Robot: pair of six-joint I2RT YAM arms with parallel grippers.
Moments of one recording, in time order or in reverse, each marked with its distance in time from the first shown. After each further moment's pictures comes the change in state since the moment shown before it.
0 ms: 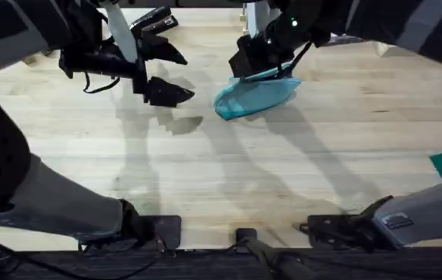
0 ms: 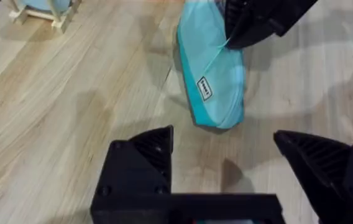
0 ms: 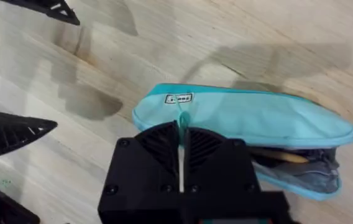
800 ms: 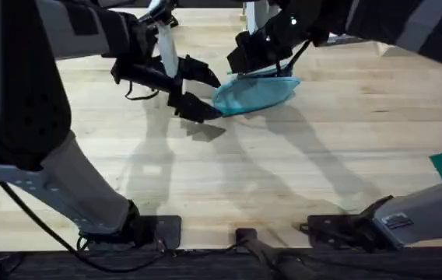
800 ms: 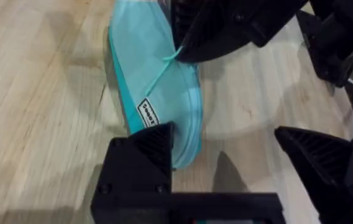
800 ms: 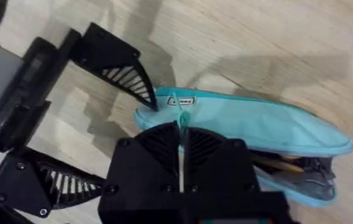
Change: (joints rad) left arm -0.210 0.171 0.000 -0.013 0.071 0.000; right arm 0.000 0.000 0.000 0.042 0.004 0.000
